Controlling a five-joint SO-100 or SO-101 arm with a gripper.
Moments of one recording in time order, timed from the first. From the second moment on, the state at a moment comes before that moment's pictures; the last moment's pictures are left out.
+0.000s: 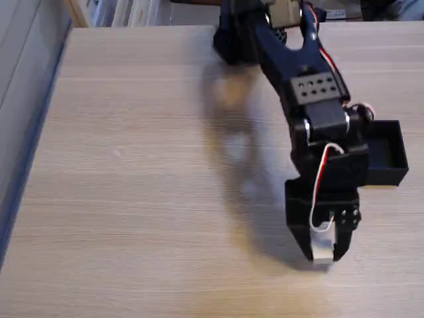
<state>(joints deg) -9.7 52.7 47.1 60.8 -74.6</state>
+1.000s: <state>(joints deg) -33.1 127.4 113.4 59.0 -75.9</state>
